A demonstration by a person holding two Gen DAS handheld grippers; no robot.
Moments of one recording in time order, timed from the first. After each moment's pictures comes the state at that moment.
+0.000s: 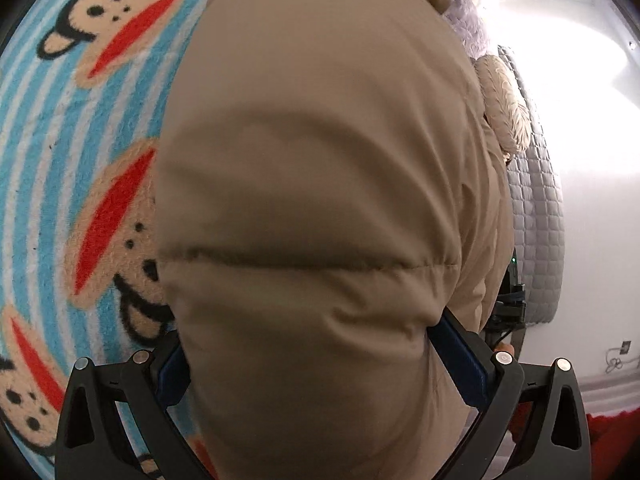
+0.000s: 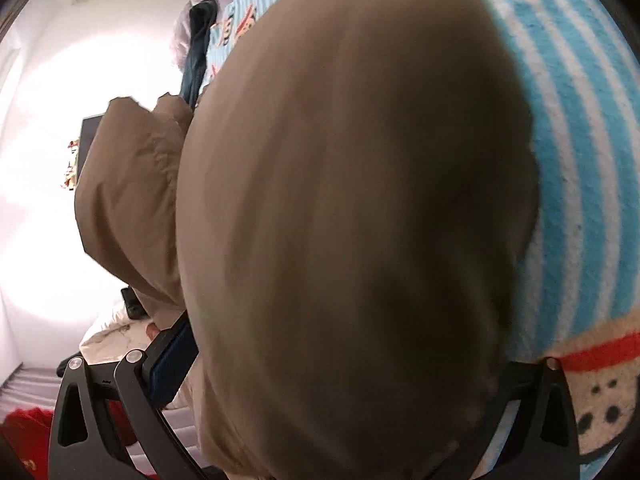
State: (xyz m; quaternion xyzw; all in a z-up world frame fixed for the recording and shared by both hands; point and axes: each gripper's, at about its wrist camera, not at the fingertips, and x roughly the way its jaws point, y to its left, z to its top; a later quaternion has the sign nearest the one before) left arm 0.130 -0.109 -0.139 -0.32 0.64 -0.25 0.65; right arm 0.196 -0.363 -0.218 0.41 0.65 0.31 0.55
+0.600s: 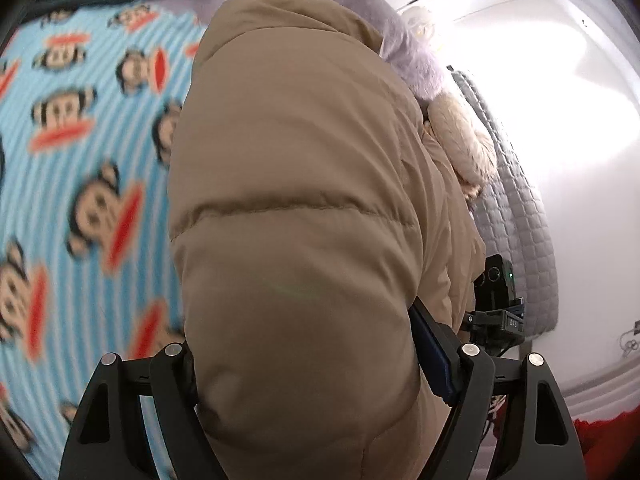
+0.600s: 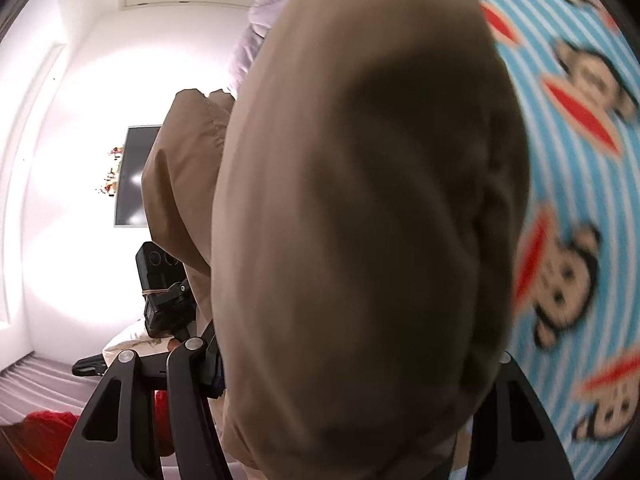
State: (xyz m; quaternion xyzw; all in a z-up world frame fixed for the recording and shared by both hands) left arm 0.197 -0.087 -0.022 -0.29 0.55 -0.26 0.74; right arm 0.237 -0.339 -0.135 0.44 0.57 0.35 0.60
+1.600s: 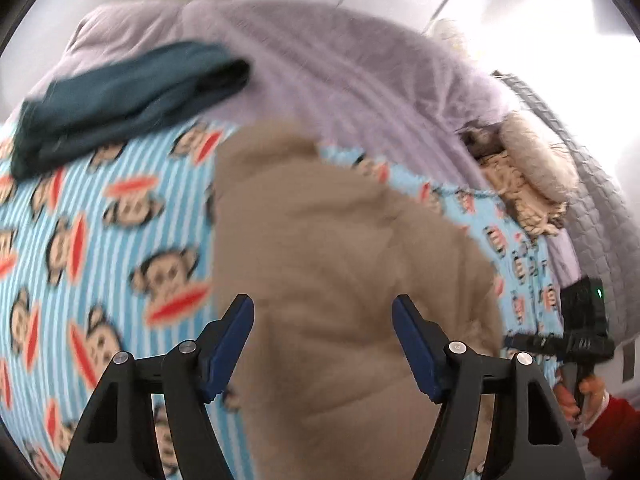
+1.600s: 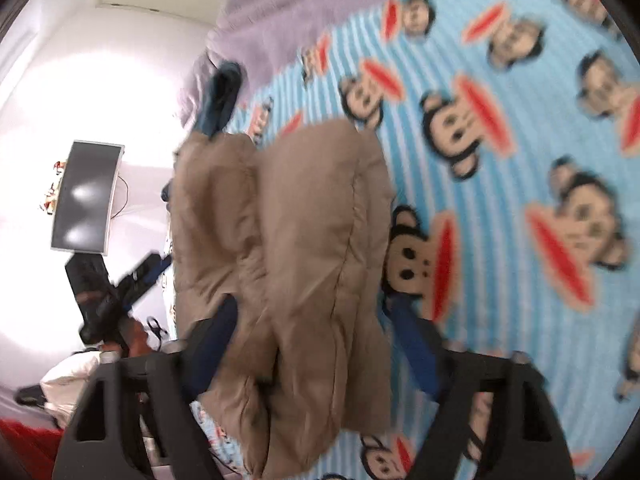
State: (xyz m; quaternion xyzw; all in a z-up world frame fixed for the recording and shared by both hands) left arm 0.277 -0.044 0.001 -0.13 0.50 -0.16 0.84; right arm 0.236 -0.339 -0.121 0.36 0.57 0.26 0.69
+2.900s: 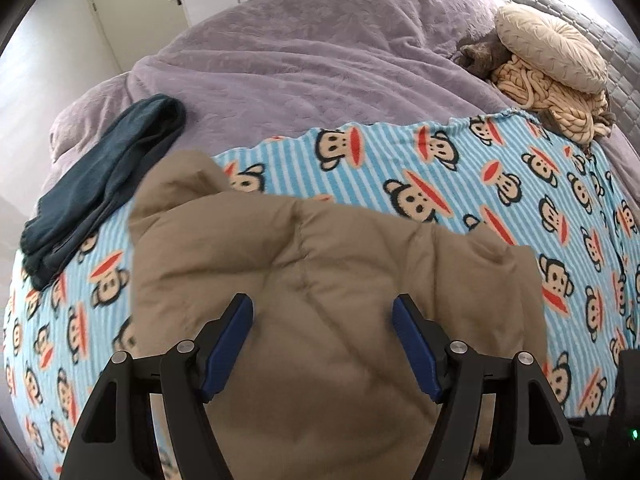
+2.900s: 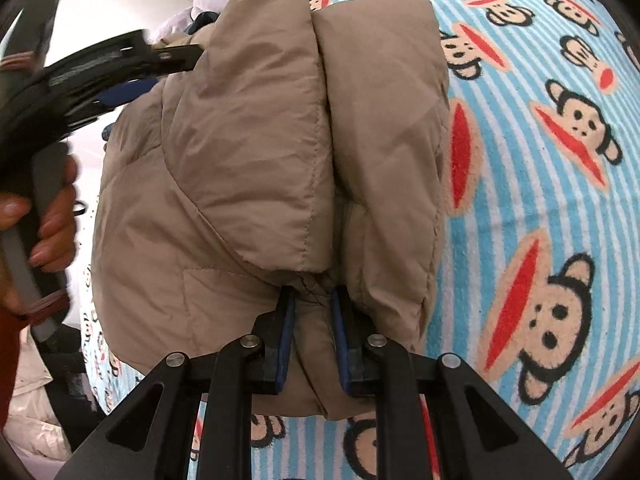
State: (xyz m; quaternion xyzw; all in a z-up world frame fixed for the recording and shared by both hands) left arm 0.283 -0.188 -0.024 0.09 0.51 -0.10 0.85; right arm 0.196 -0.238 -0.166 0.22 0.61 0.17 0.74
